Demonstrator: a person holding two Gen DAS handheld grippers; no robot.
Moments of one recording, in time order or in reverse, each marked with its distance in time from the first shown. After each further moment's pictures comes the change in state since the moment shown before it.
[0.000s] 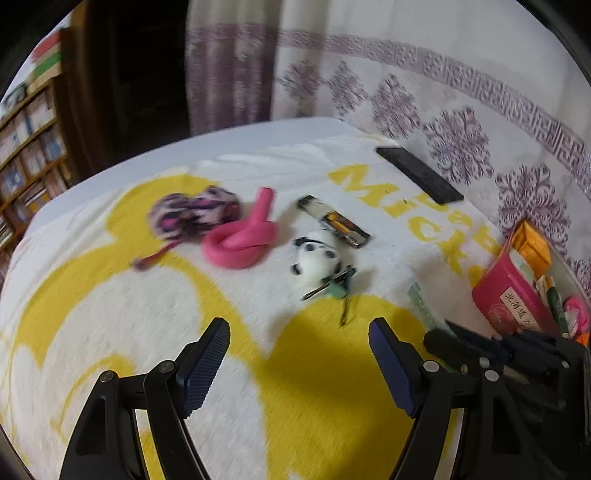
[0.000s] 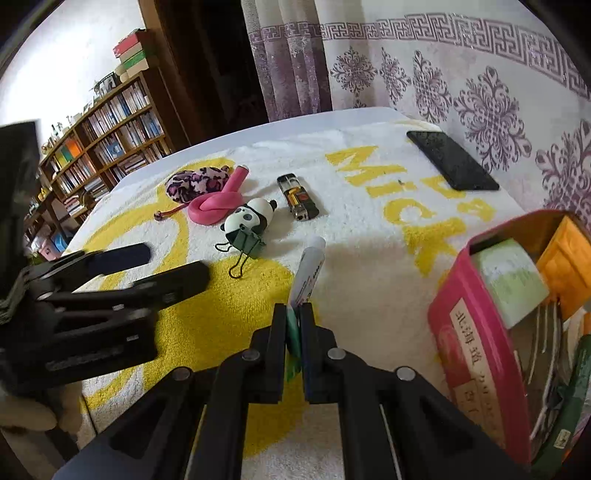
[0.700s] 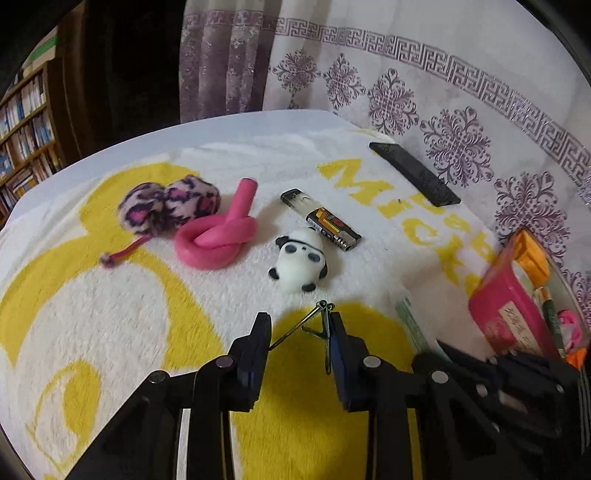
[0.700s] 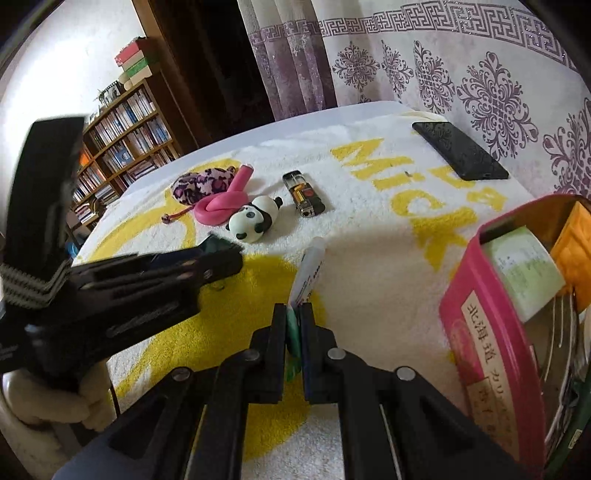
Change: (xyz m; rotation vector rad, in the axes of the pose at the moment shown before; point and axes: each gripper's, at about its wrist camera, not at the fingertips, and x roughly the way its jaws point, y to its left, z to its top) left arm 0.004 0.004 -0.002 -0.057 -0.004 -0.061; right arm 0.000 -0.004 -0.002 0.025 -0.013 0.059
